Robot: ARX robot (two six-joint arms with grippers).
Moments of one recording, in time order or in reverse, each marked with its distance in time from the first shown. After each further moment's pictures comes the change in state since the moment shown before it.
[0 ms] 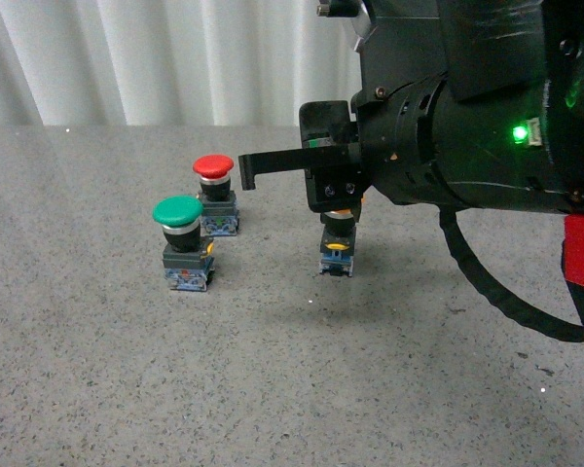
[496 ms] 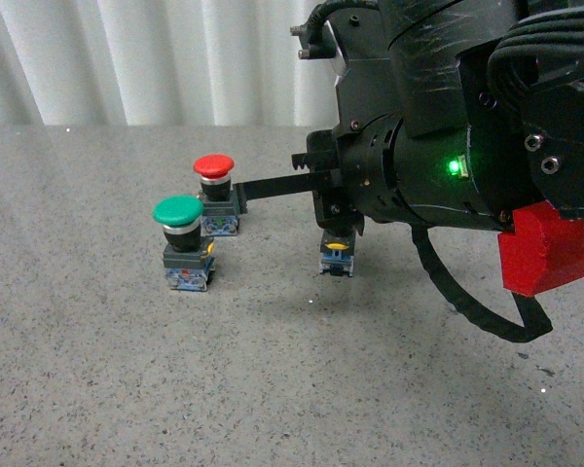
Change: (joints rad) left arm 0.000 0.000 0.000 0.000 0.000 0.000; right arm 0.000 0.089 0.054 -0.016 0.007 -0.007
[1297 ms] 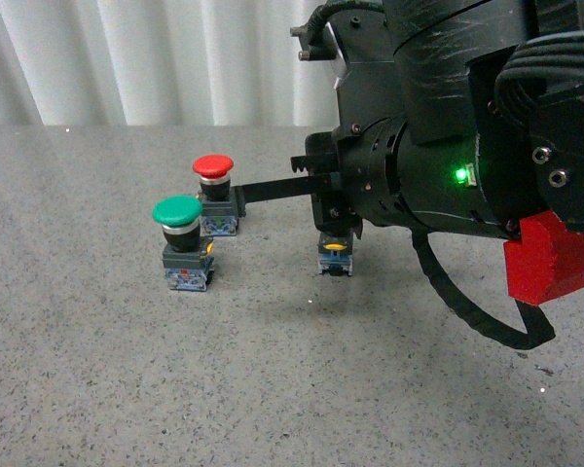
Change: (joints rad) left arm 0.000 0.000 0.000 0.000 0.000 0.000; right arm 0.000 -0.006 -0.023 0.040 -0.030 0.007
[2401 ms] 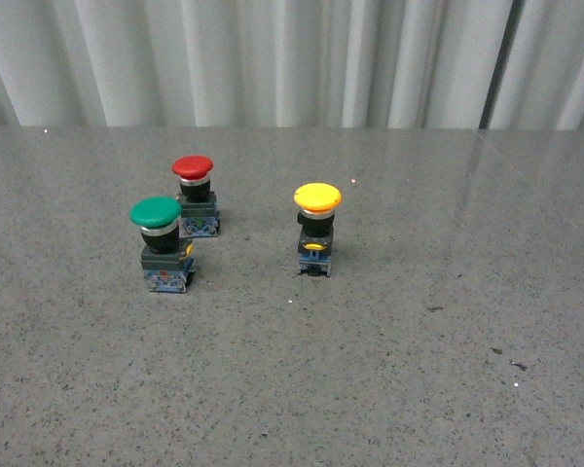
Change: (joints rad) left arm 0.001 0.000 0.000 -0.002 -0.002 0.000; right arm -0.016 -1.397 -0.724 -0.284 0.408 -0.103
